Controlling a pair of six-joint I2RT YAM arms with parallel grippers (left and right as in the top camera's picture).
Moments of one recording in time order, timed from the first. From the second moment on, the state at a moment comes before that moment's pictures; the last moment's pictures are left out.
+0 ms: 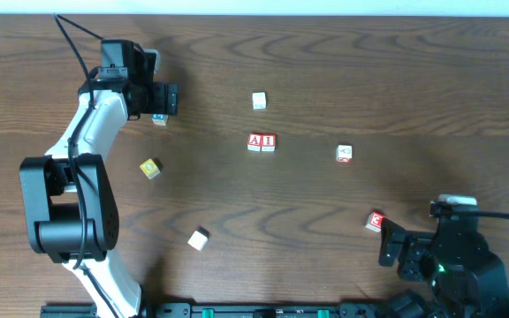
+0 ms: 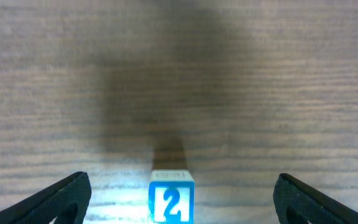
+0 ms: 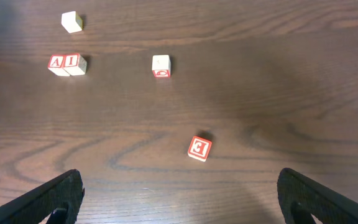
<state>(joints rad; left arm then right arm) 0.03 1.96 1.39 -0.48 0.19 0.07 0.51 0.53 1.00 -1.30 0.33 0.50</state>
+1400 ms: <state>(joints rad) 0.00 2.05 1.40 -0.55 0.03 0.01 0.51 0.53 1.00 -1.30 0.33 0.50</state>
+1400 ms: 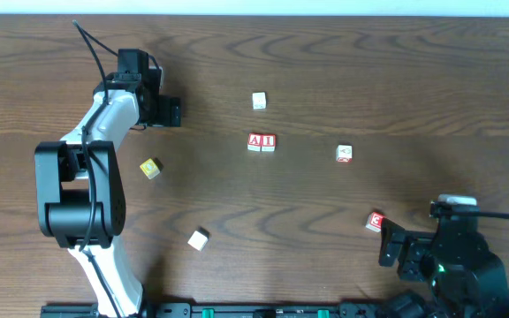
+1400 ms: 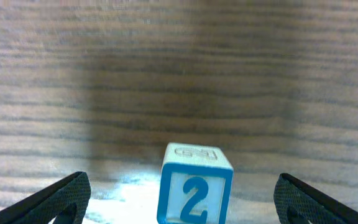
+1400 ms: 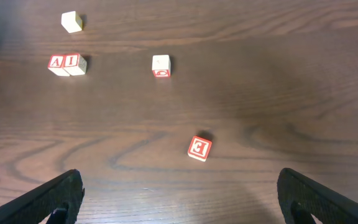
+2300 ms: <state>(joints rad) 0.00 2.07 1.40 -0.52 0.07 0.01 0.51 0.53 1.00 -1.30 0.33 0.50</state>
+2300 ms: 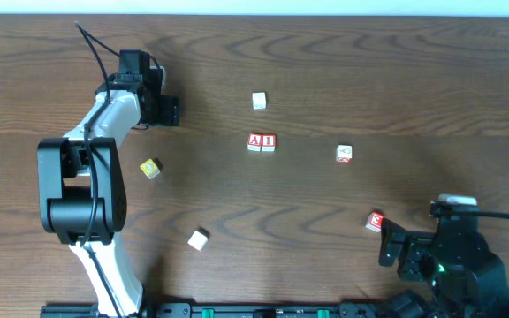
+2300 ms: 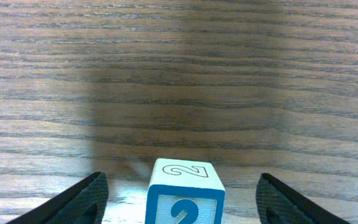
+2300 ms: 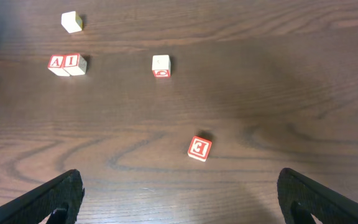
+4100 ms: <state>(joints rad) 0.00 2.07 1.40 -0.53 0.07 -0.02 0.51 0.53 1.00 -1.30 0.33 0.50</state>
